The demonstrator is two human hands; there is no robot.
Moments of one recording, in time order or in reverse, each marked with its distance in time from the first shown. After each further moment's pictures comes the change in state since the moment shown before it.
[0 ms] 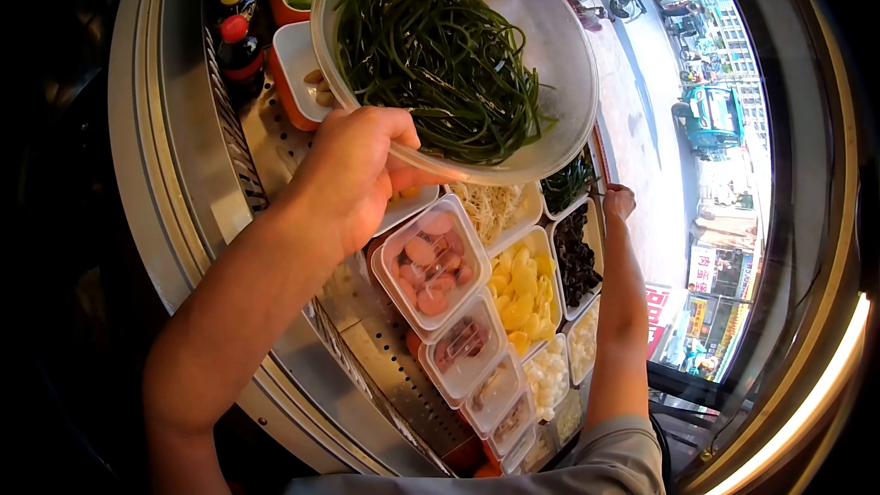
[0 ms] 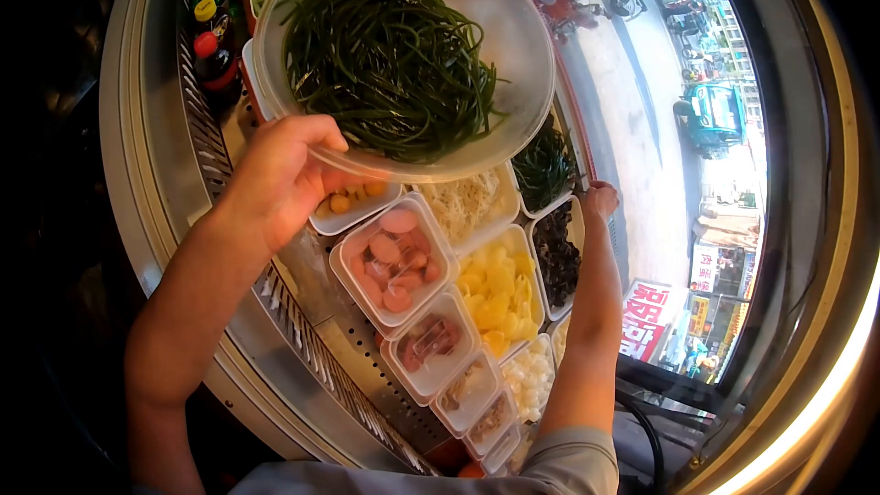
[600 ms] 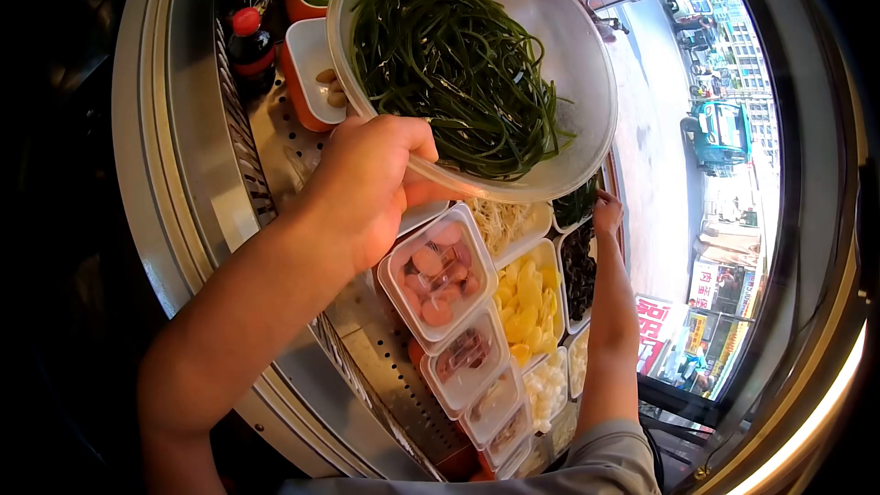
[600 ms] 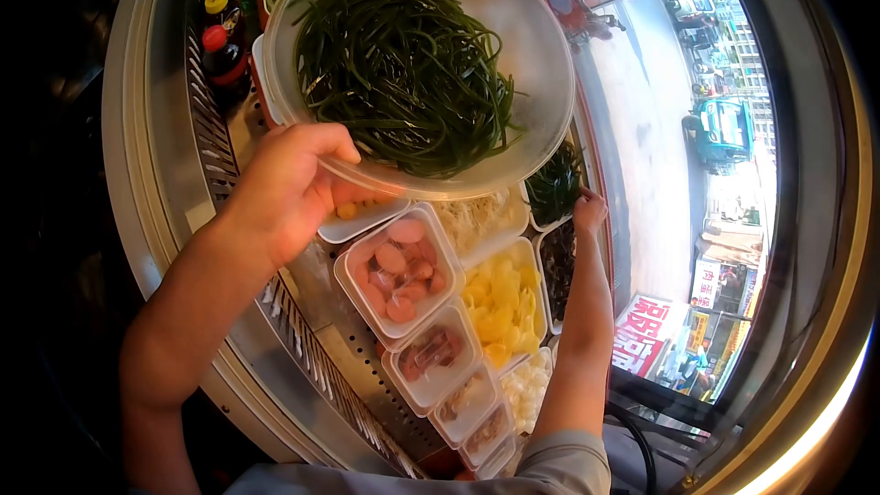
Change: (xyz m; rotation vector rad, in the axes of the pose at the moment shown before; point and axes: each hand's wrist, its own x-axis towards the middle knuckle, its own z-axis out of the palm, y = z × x) left_hand 0.004 -0.002 -0.005 -0.053 0.035 -0.021; right_hand -0.012 -0.015 0.044 0.143 -0.032 -0.223
